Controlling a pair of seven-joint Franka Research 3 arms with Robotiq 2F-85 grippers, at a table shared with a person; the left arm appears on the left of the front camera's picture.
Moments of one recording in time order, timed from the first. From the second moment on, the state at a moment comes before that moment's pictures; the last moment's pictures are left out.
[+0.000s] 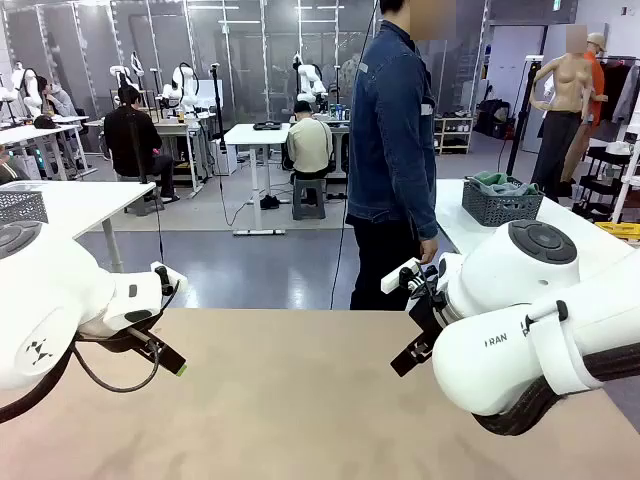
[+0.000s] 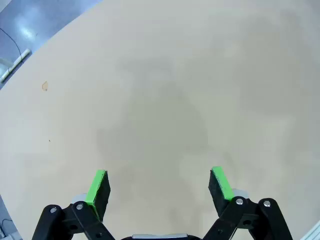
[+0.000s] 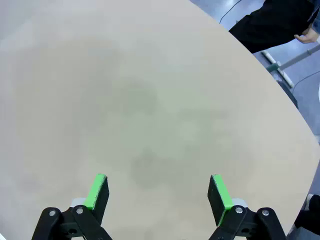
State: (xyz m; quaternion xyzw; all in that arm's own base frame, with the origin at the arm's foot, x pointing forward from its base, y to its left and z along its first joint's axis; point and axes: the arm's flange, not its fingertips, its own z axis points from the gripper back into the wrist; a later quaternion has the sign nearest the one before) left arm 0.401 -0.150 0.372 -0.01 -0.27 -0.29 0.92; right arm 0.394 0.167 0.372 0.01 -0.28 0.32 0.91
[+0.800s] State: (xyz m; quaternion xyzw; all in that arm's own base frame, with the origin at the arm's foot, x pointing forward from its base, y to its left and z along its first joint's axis) left arm 0.401 -0.150 0.372 -0.01 -0.27 -0.29 0.92; right arm 0.394 0.167 0.372 0.01 -0.28 0.32 0.90
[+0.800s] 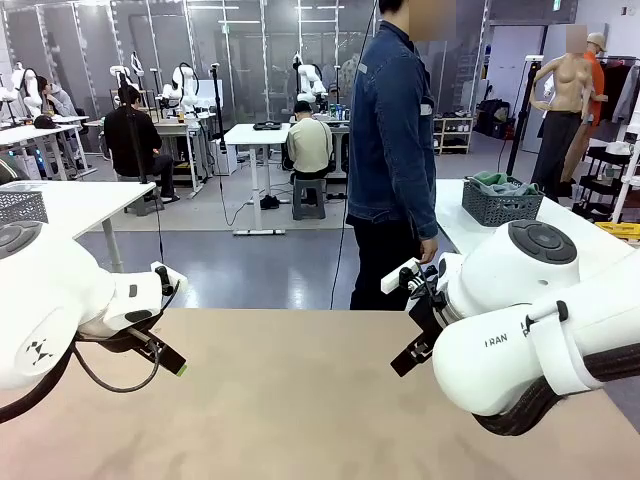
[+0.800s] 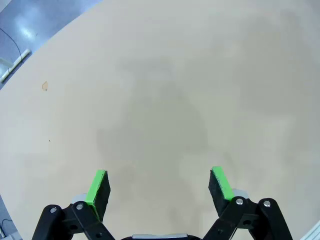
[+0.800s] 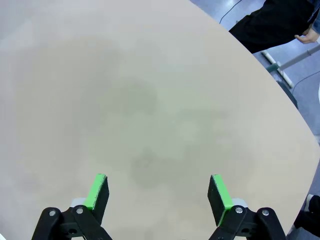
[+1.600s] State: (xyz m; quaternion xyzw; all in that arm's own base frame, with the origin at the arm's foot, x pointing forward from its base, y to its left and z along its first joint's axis) left arm 0.386 -0.118 0.531 -0.04 -0.24 -0.33 0.91; right arm 0.383 0.113 0.555 0.04 -0.29 0.28 0.92
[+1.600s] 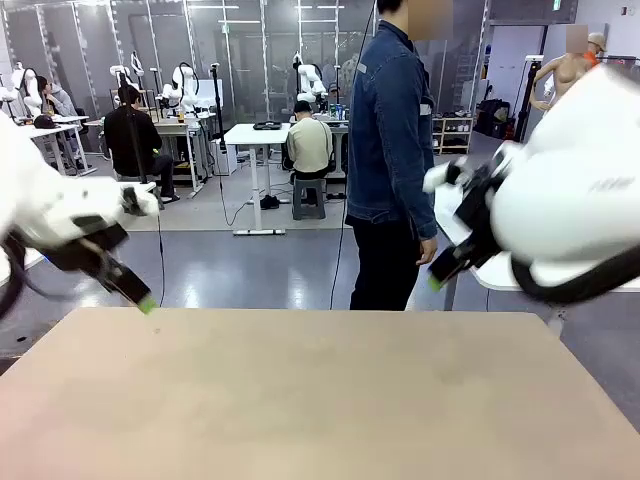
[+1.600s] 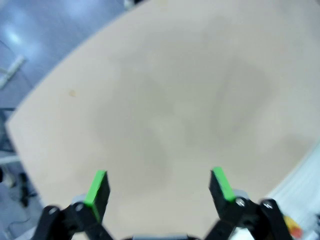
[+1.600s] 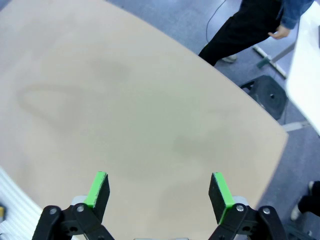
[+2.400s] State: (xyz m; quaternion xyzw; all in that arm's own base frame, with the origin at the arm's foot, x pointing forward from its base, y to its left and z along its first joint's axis) left arm 0.239 0.017 0.770 -0.08 -0.31 -0.27 0.91; right arm 0.232 -0.025 0.746 0.03 -0.36 0.21 0.91
